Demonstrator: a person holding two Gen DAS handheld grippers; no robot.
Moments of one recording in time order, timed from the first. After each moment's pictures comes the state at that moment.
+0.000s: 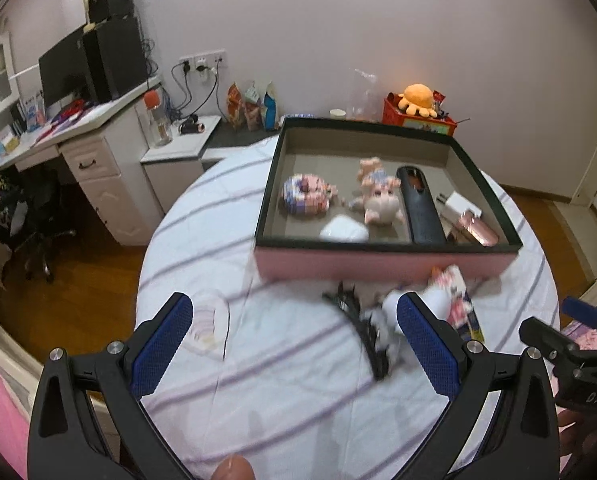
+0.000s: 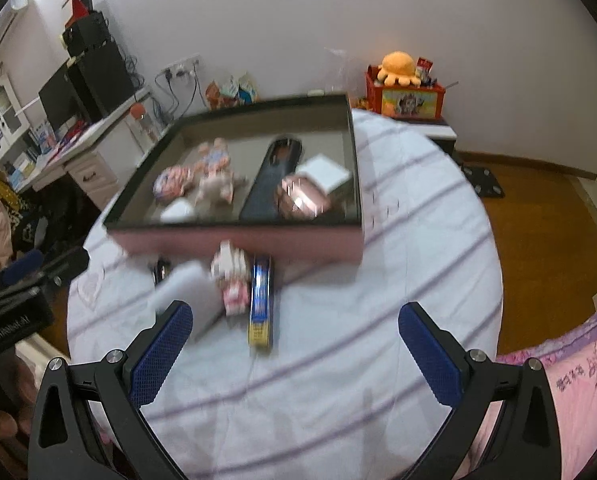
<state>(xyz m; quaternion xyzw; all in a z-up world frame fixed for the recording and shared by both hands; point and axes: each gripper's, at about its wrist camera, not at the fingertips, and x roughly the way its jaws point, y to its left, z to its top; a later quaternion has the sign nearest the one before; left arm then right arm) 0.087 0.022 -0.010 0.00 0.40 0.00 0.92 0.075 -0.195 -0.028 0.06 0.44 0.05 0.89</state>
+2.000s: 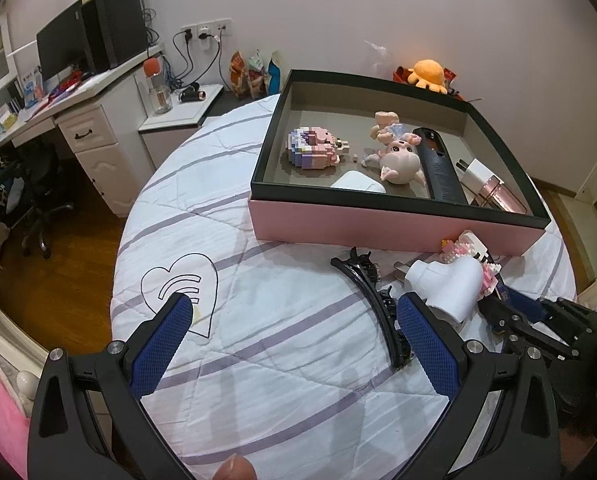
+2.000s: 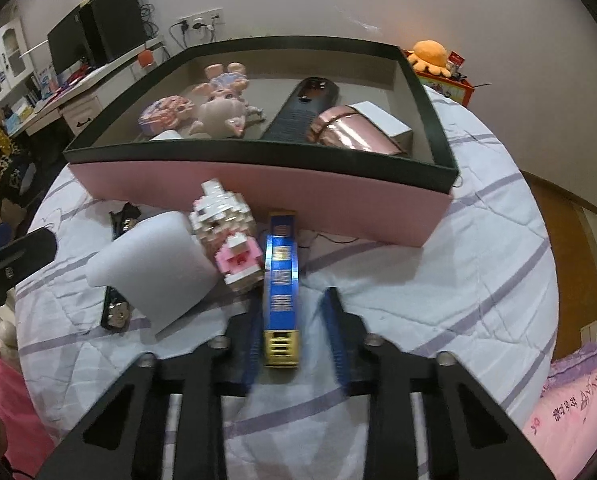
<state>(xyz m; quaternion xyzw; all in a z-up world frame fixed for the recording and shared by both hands) 0.105 0.023 -0.048 -0.01 0.44 0.01 0.90 0.104 -0.159 -0.090 -0.02 0.47 0.07 0.88</state>
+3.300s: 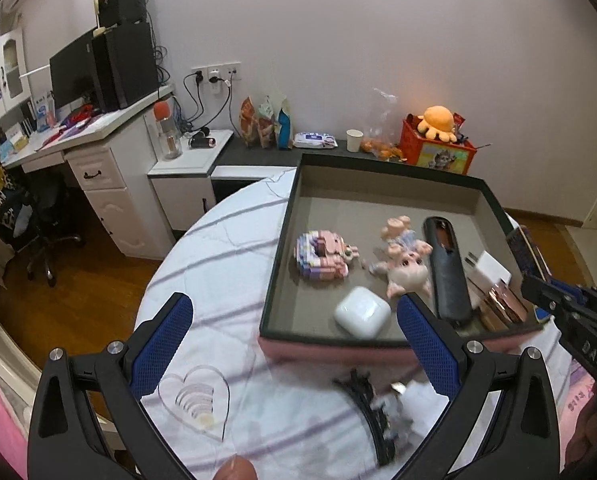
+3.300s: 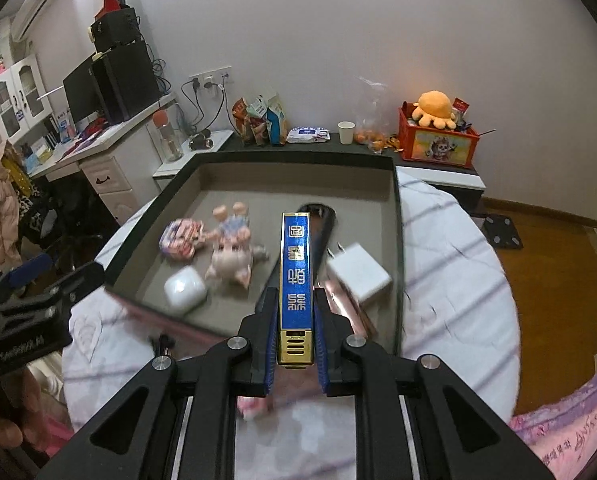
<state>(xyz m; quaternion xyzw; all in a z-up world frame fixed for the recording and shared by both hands) 0.164 0.028 -0.001 -0.01 0.38 0.03 0.93 0.163 -0.173 -0.008 0.01 0.40 0.10 0.91</state>
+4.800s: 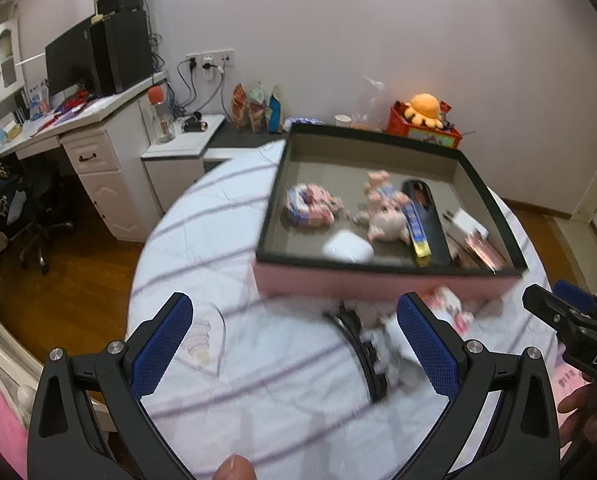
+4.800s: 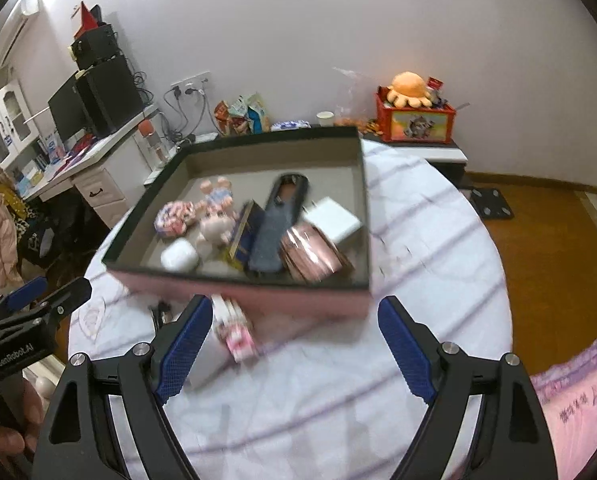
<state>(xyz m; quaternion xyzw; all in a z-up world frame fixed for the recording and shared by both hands) 0.103 0.021 -0.011 -0.02 0.40 0.00 0.92 0.104 -0.199 -0.018 0.06 0.41 0.06 0.91</state>
